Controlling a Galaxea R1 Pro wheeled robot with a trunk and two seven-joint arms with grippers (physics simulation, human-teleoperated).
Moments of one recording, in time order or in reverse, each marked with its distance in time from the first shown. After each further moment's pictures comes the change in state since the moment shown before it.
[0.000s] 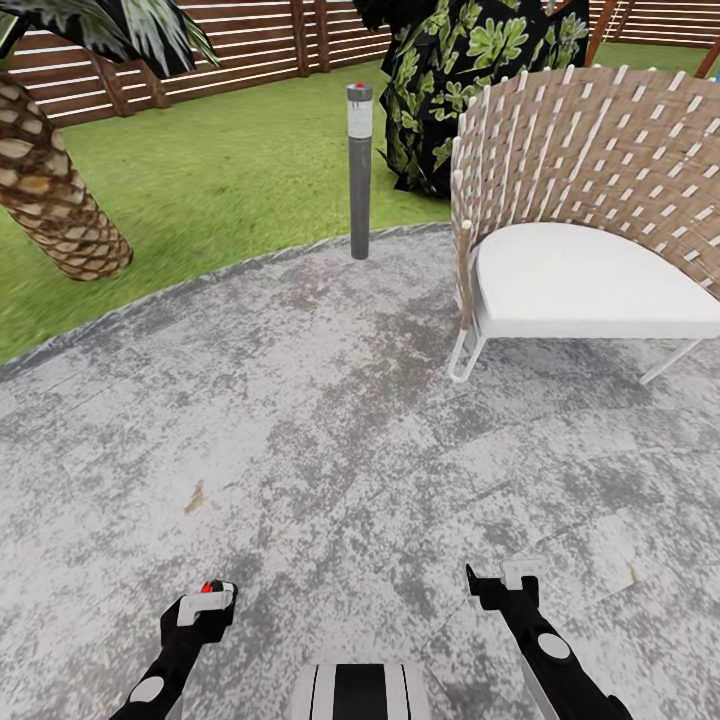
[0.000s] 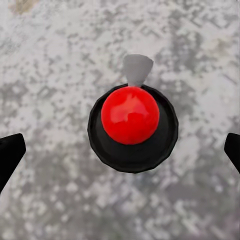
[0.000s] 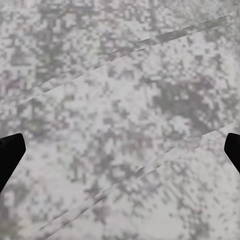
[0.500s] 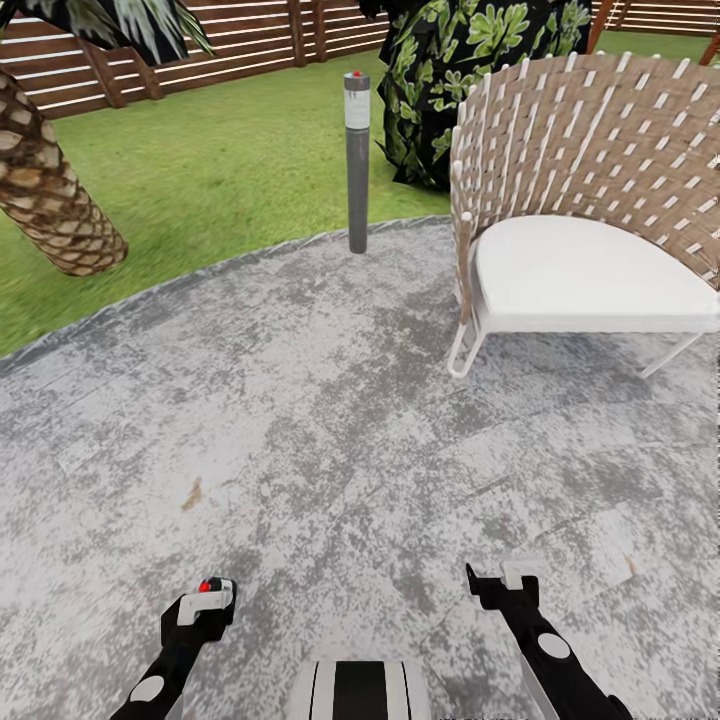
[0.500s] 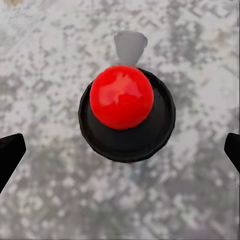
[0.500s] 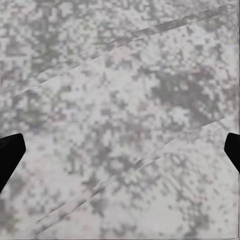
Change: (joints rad) left arm -0.002 0.000 0.000 0.001 0.000 0.000 0.000; right arm 0.000 0.000 -0.001 -0.001 0.000 0.000 0.000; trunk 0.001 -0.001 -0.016
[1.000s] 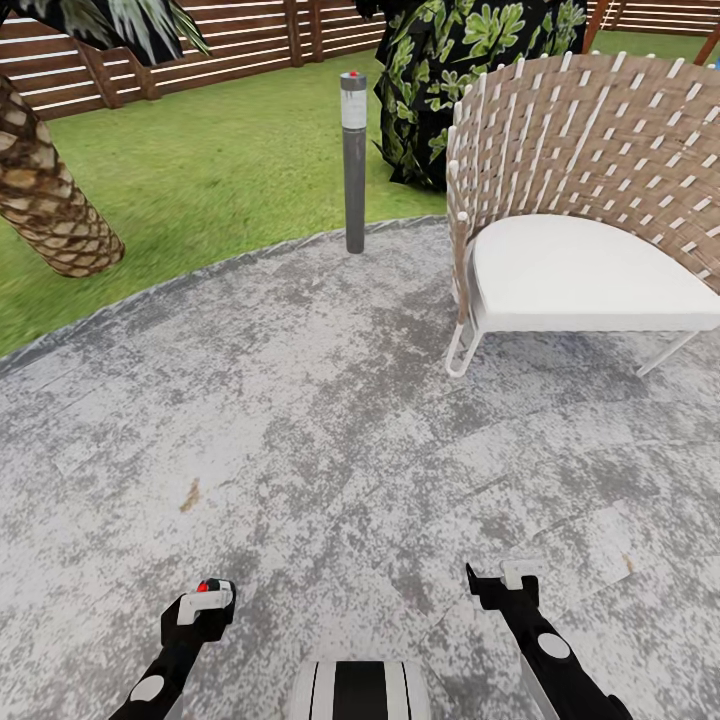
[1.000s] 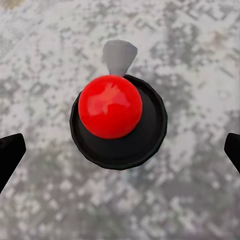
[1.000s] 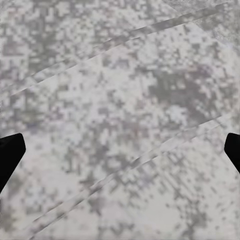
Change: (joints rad) left arm 0.000 0.000 0.001 -0.002 0.000 0.000 0.000; right arm 0.000 0.000 0.001 0.000 0.000 -0.001 0.000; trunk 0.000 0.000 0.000
